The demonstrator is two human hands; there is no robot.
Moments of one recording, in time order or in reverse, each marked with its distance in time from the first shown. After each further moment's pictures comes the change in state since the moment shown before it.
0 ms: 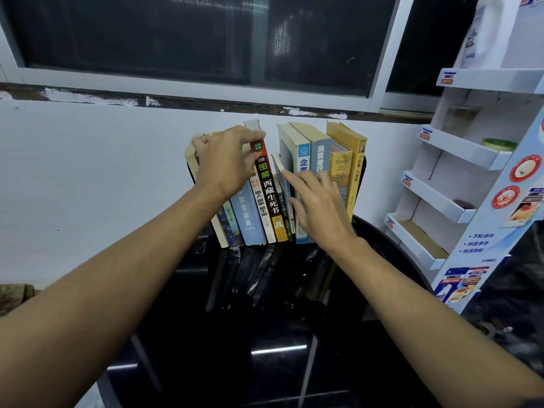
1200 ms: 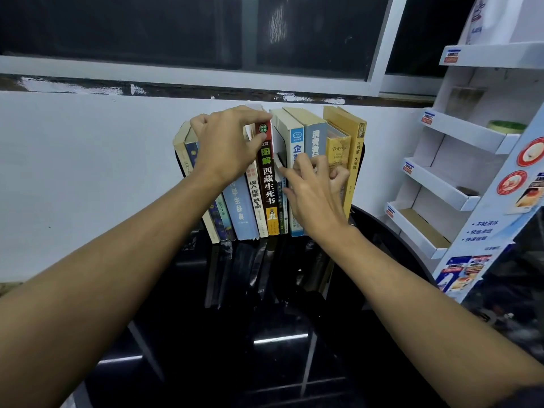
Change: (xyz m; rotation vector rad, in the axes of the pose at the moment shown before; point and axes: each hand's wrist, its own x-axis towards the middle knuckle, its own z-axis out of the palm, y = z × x) left_hand 0.013 0.012 0.017 -0.080 0.030 0.081; right_hand 0.004 0.003 0.016 -0.282 0.020 0.097
